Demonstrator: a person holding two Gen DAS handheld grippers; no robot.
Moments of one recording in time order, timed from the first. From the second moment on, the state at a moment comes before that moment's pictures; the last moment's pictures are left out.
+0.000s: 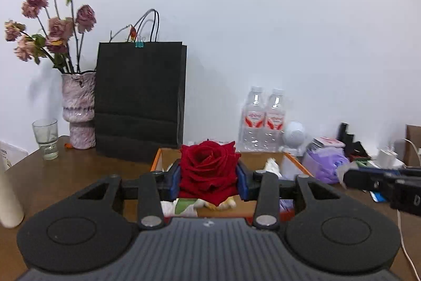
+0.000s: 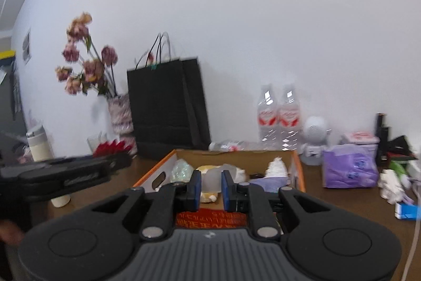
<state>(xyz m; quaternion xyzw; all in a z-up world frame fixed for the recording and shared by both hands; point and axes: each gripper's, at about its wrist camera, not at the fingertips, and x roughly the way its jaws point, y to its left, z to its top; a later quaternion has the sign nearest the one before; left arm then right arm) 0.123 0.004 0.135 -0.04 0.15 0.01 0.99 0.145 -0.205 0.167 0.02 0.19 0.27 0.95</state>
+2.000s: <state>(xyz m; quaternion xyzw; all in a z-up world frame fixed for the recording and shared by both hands) 0.330 0.063 0.131 -0.08 0.48 0.01 0.87 0.372 -0.134 0.146 0.02 0.54 0.14 0.83</state>
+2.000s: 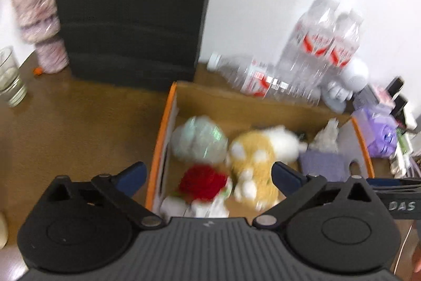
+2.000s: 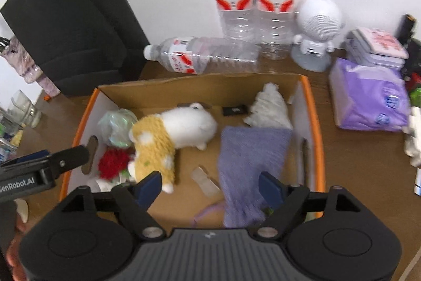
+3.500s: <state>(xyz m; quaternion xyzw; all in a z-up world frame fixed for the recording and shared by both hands) -0.093 0.003 0.031 0.01 0.21 0.03 0.98 -0.039 -0.223 0.058 0.08 0.25 0.19 0.95</state>
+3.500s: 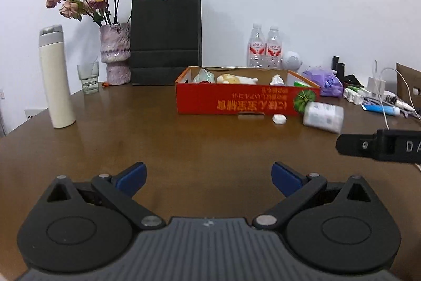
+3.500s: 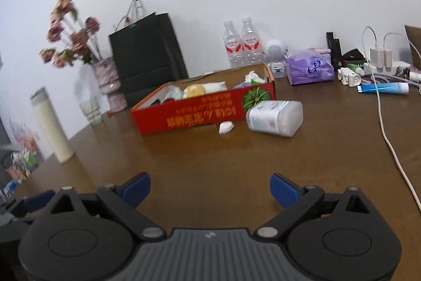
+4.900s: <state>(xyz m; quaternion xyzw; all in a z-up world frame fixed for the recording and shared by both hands) 0.183 -0.098 0.002 0.03 0.31 -0.14 0.94 0.171 -0.280 0.027 -0.02 0.28 0.22 0.93</state>
